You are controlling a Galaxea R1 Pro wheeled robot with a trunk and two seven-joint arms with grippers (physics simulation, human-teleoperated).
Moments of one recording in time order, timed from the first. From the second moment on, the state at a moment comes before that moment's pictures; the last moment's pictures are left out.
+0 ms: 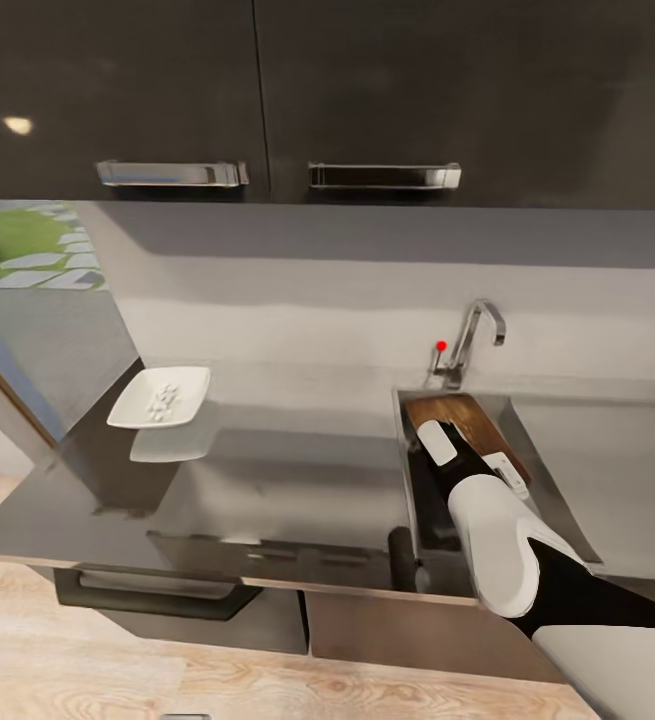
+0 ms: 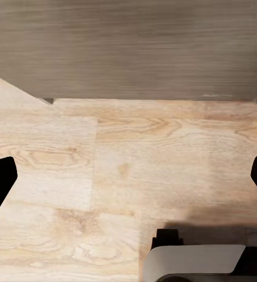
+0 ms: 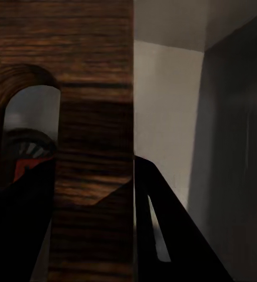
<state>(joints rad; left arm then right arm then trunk) -0.40 -0.01 -0.35 0.08 0.25 -0.54 0.19 -1.13 0.17 -0.47 -0.39 -0.37 -0.15 -1.22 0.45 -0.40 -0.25</state>
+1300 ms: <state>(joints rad) -0.40 -0.01 -0.35 0.08 0.25 -0.54 0.19 -1.13 0.17 -0.48 -0.39 -0.37 -0.15 -1.22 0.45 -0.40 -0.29</state>
